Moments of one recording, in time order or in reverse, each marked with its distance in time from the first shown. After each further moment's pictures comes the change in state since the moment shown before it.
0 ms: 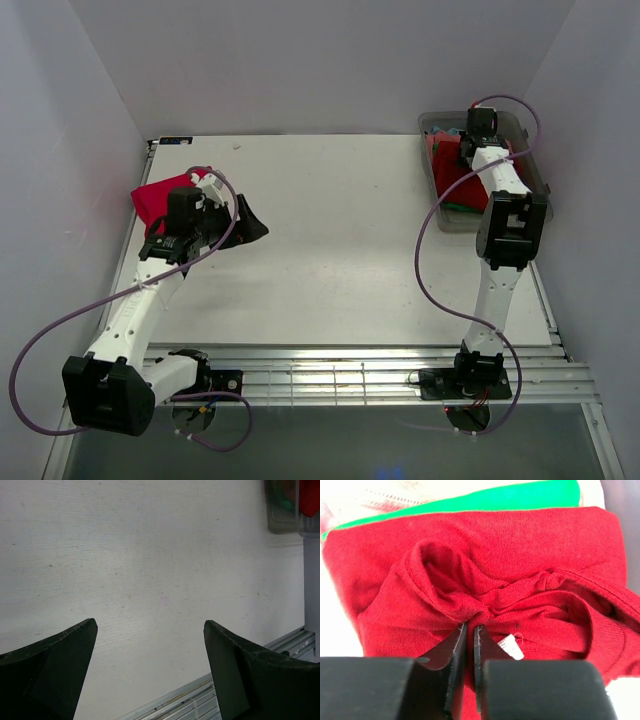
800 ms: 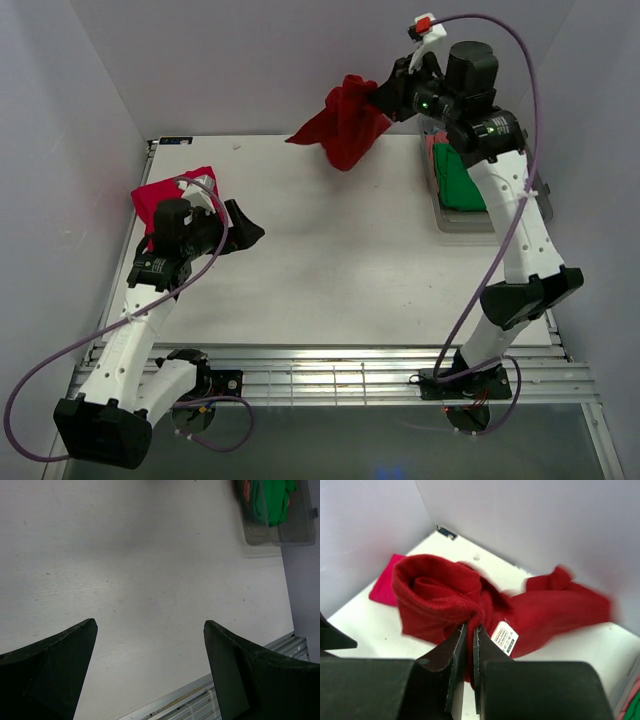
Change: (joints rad) left arm 0.000 -0.153 -0.061 0.022 0.003 -0.027; right arm 0.421 -0.535 0.199 -0.141 -0.641 0.029
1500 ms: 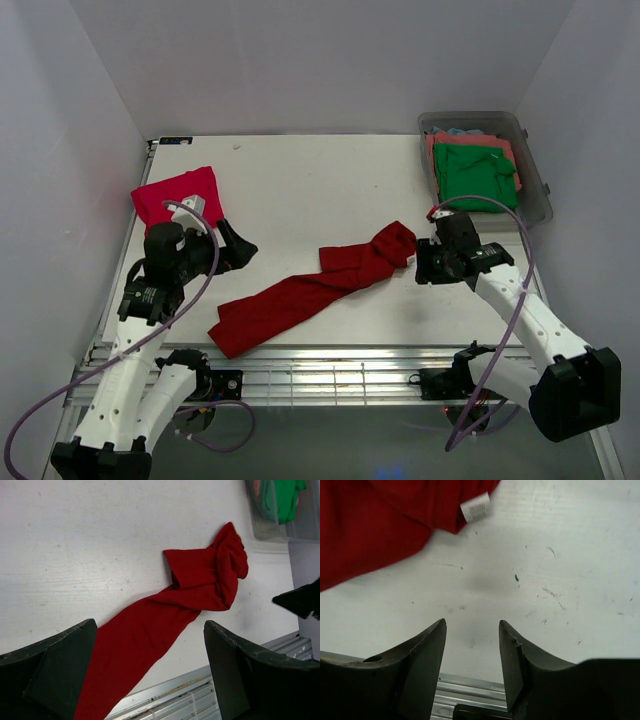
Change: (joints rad) left arm 0.000 -0.235 -0.071 -0.109 -0.060 -0.024; right arm -0.040 -0.631 -1.403 -0.137 0.386 0.129
